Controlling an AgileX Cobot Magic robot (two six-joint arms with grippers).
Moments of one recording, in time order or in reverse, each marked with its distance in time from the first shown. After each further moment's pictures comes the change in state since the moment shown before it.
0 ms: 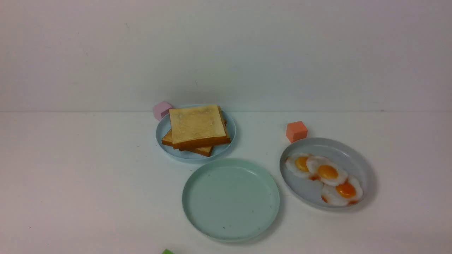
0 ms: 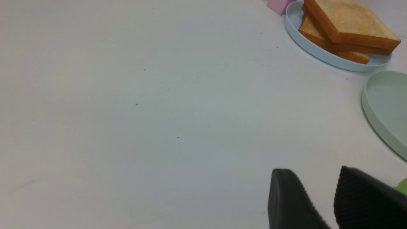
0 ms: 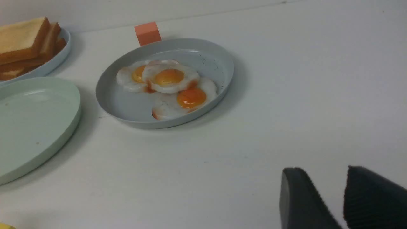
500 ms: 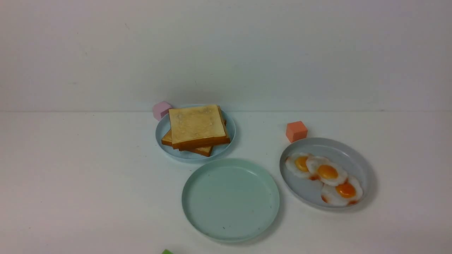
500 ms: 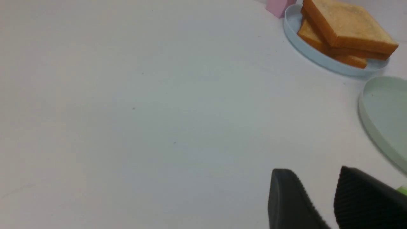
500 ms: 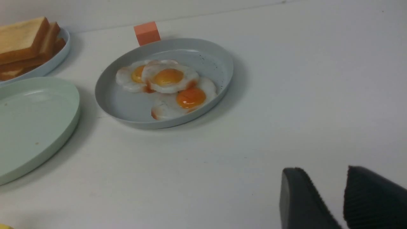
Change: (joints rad) right arm 0.000 0.000 0.000 -0.001 0.000 0.000; left arm 0.000 0.000 0.000 -0.034 -0.054 -0.032
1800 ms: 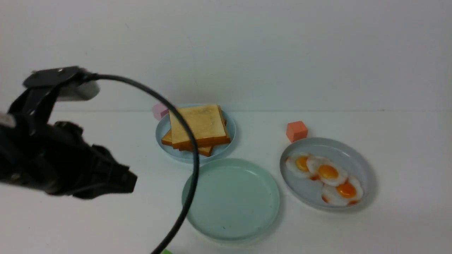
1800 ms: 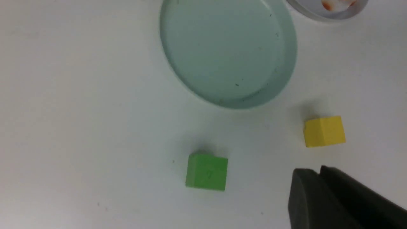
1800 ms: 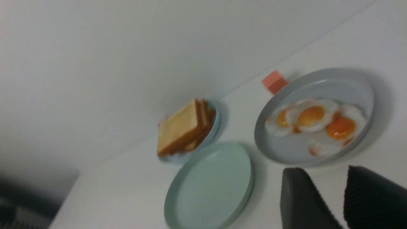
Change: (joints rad) right arm 0.040 0.091 -0.290 0.478 0.187 0.034; left arm -0.224 1.175 -1.025 -0.376 0.568 0.519
